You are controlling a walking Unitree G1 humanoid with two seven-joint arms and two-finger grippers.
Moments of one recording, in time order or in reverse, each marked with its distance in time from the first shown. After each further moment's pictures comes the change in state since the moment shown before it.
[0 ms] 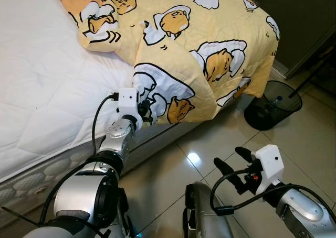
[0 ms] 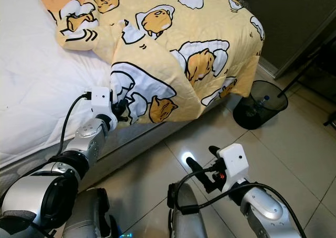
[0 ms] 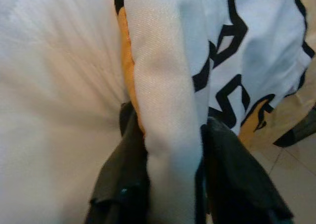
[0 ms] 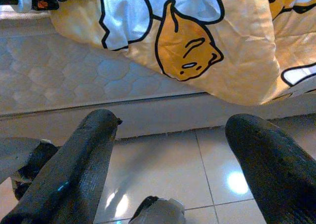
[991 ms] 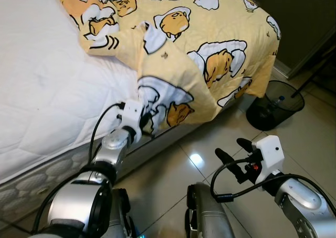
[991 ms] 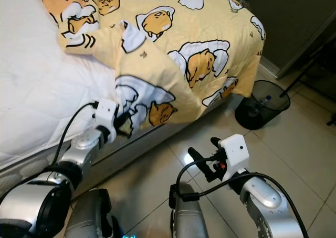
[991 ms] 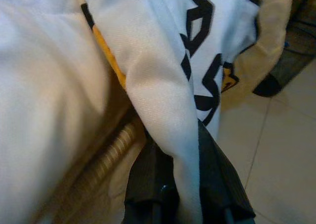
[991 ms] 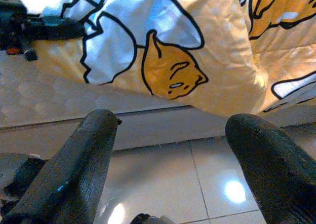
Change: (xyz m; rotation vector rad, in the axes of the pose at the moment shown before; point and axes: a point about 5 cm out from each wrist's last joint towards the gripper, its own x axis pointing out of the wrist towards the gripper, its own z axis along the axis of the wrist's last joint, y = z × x) left arm -0.017 0.006 -0.031 0.199 0.061 -0.200; right arm 0.013 -0.012 0.010 -0.010 -0.030 -0.026
